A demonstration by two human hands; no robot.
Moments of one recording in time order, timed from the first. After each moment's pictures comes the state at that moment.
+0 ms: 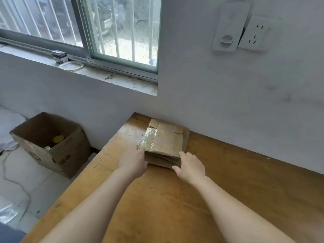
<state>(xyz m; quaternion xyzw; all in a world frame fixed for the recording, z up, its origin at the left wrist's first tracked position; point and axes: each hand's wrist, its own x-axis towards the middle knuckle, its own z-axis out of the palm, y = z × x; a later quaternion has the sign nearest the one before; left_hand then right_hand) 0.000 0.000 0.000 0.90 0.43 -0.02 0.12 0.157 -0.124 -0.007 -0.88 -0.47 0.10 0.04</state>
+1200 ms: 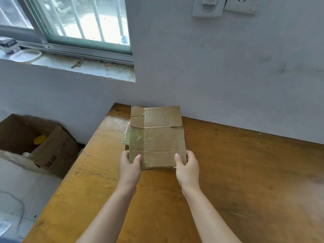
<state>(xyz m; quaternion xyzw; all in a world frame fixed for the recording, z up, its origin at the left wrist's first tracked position) 0.030 -0.028 -0.035 0.57 0.54 0.23 0.57 0.142 -0.142 -0.034 -0.80 -0.10 0.23 0.54</state>
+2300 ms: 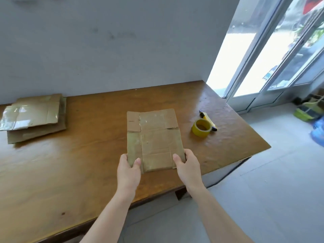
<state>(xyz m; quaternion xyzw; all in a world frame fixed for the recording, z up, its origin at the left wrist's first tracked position) -0.005 -0.425 -0.026 0.70 0.33 0.10 0.63 0.044 -0.592 -0.013 -0.85 0.05 0.06 0.53</state>
